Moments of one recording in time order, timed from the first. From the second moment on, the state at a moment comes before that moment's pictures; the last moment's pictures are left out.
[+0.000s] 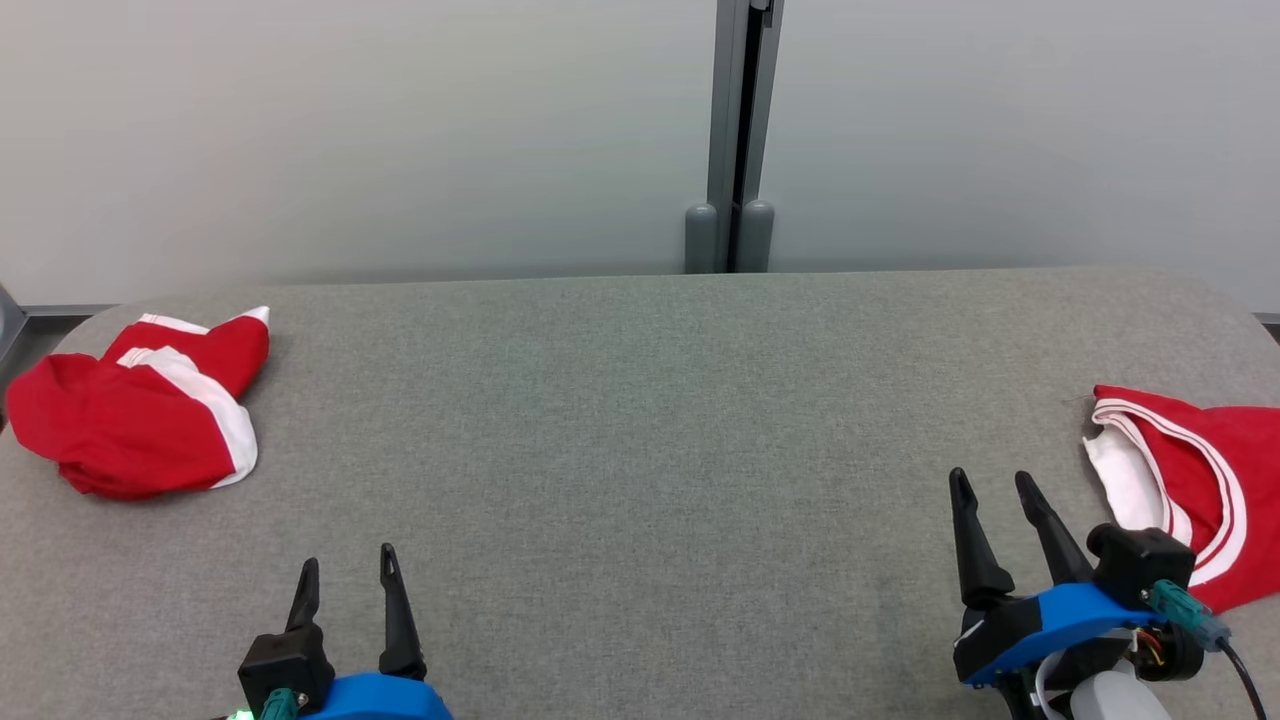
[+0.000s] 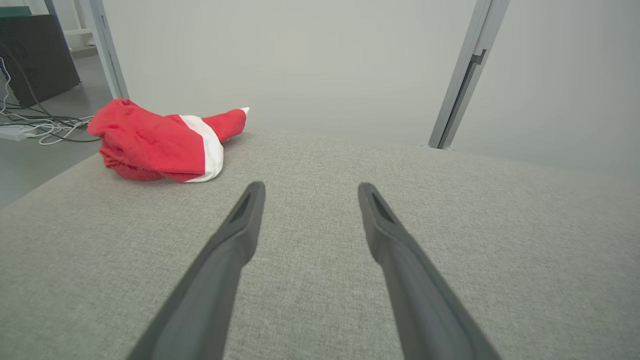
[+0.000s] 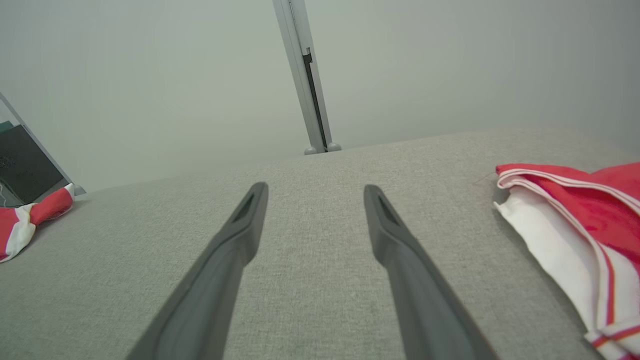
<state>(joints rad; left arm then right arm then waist) -0.02 0.05 -0.12 0.39 -0.22 0.13 -0.26 -0.20 -0.05 -0.01 0.51 0.26 0.13 -0.26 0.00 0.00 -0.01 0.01</state>
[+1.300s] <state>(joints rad) -0.04 0.05 0.03 0.40 -0.24 0.10 -0.26 -0.23 -0.05 0.16 0.51 0.29 0.13 -0.26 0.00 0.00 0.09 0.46</state>
